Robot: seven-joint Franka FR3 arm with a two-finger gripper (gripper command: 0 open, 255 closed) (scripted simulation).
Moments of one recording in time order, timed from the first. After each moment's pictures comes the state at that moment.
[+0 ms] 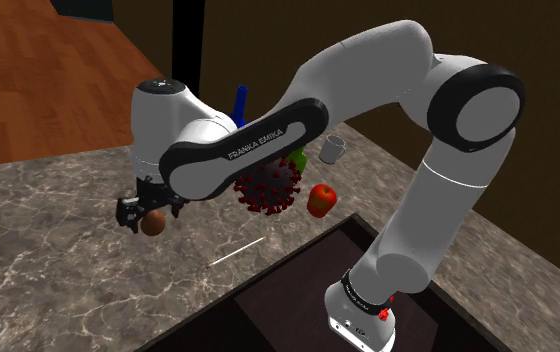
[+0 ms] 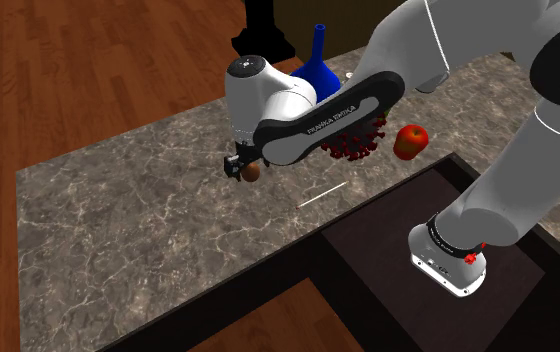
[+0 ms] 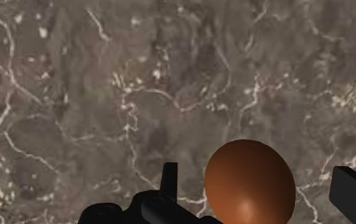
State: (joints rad) arm 0.12 0.17 0.55 -2.14 -0.10 2.34 0.78
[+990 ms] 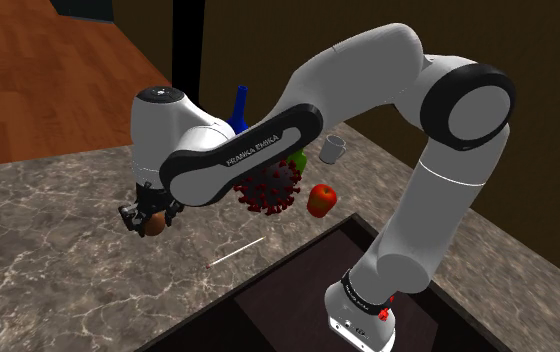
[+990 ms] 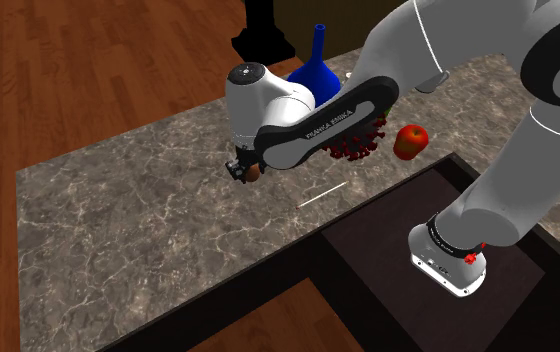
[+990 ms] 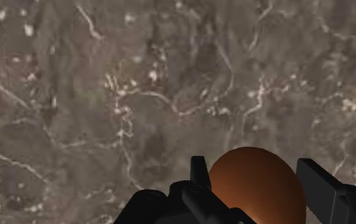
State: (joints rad) arm 0.13 0.20 0.54 -2.15 -0.13 2.37 0.79
